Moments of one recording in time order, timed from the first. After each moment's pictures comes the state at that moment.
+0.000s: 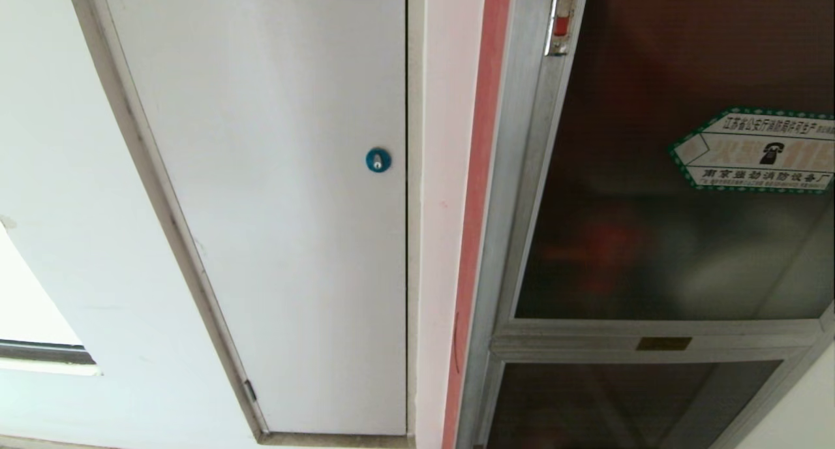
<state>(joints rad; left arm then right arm) 0.01 0.00 0.00 -0.01 0.00 0.00 0.00 0.26 -0.40 0.11 0.27 0.00</state>
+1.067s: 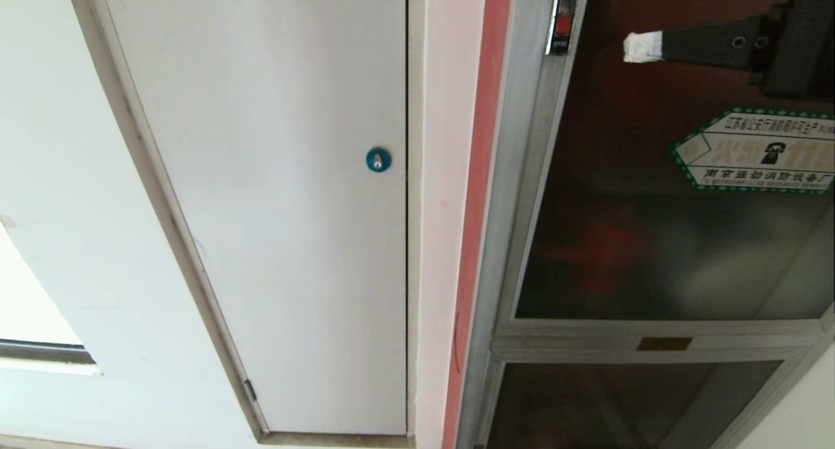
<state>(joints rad) 0.01 0.00 0.00 -0.01 0.00 0.00 0.36 1.39 -1.50 0.11 0.40 0.03</state>
